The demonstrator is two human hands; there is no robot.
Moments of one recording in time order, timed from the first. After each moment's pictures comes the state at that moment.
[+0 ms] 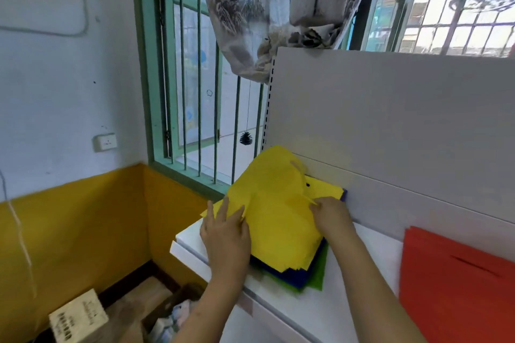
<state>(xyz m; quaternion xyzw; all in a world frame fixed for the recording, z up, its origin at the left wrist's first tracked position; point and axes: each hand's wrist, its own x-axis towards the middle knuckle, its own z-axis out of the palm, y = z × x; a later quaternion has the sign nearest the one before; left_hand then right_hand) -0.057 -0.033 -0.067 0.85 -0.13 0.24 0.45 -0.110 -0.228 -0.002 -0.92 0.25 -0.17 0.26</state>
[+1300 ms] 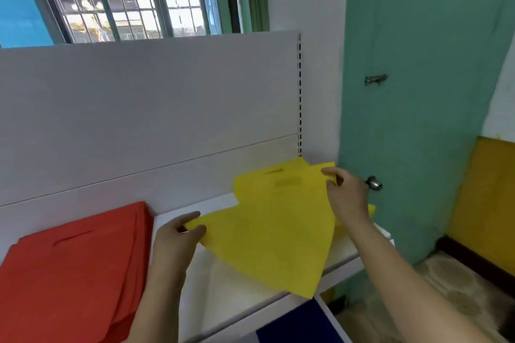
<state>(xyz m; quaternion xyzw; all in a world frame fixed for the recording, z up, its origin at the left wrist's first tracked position) -0.532 -0.394 -0.015 0.70 -0.40 -0.26 0.54 -0.816 -0.525 -0.024 -0.58 0.57 -0.54 0.21</state>
